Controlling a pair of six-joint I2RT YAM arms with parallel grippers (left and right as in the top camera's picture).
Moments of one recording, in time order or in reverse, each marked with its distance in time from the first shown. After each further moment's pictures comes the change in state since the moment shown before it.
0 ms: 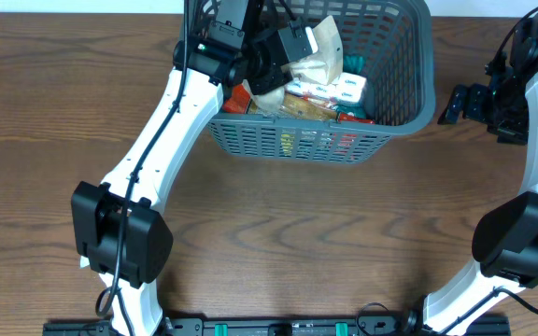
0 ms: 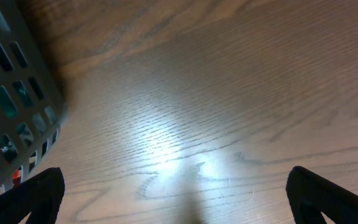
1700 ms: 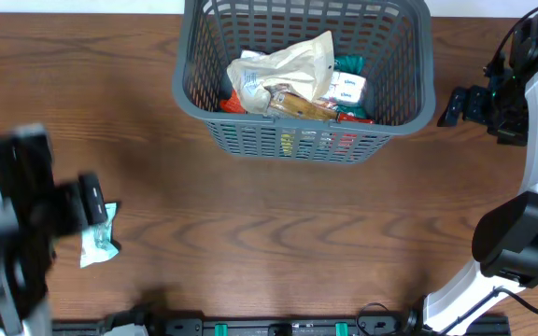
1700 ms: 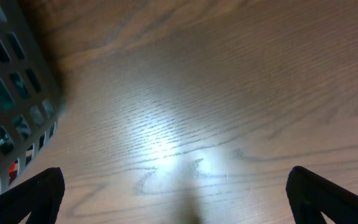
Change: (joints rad) left arm 0.599 -0.987 -0.386 -0.762 -0.470 -0.780; right arm 0.002 0.000 -0.001 -0.012 0.000 -0.019
